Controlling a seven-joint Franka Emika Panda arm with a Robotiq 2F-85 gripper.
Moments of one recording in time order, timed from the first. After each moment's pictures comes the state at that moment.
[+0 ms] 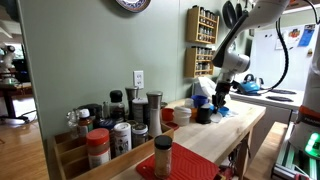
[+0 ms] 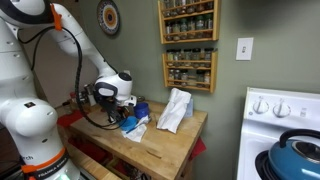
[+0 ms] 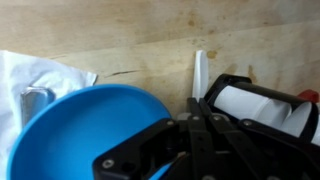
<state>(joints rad) 0.04 -0.01 -0.01 -2.74 0.94 2.55 -0.76</state>
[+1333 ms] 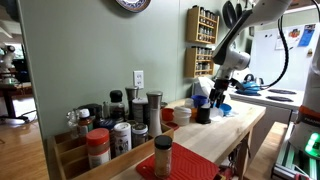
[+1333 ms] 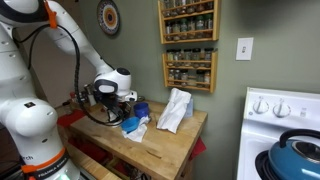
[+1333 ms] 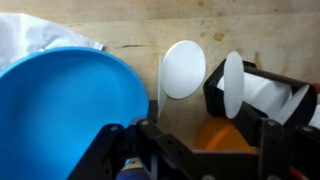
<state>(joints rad) 0.04 -0.06 0.00 -2.74 0.83 2.60 -0.69</state>
